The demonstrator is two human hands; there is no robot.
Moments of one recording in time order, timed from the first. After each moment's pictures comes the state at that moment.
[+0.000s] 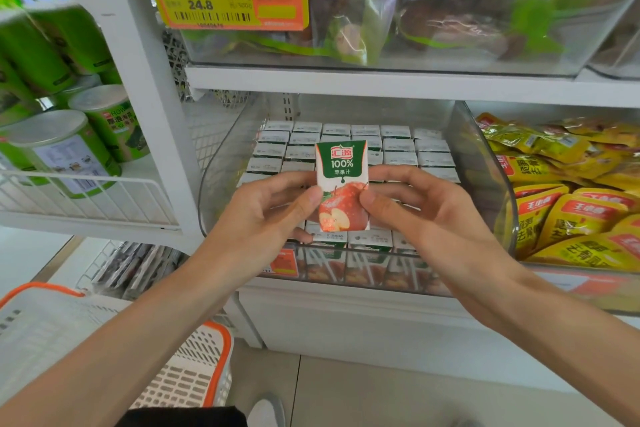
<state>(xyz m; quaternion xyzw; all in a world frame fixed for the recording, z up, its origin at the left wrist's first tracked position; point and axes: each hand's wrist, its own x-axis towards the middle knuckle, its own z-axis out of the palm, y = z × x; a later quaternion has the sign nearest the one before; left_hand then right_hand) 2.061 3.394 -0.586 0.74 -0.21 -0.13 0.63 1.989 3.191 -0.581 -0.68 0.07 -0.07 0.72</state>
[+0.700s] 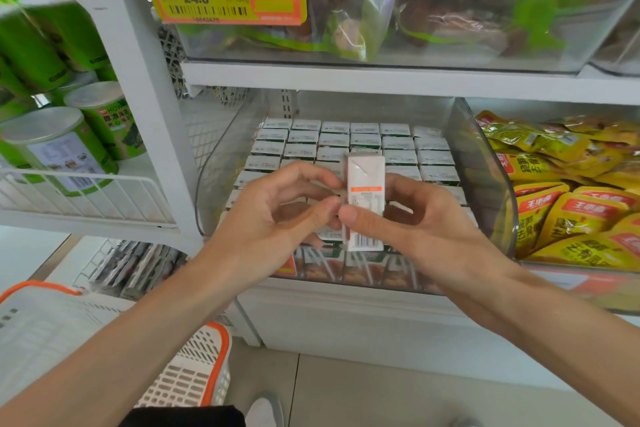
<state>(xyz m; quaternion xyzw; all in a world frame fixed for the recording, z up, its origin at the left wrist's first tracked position) 2.057 3.389 -0.582 0.74 -0.27 -0.13 0.60 1.988 3.192 -0.584 -0.75 0.05 -0.01 0.66</state>
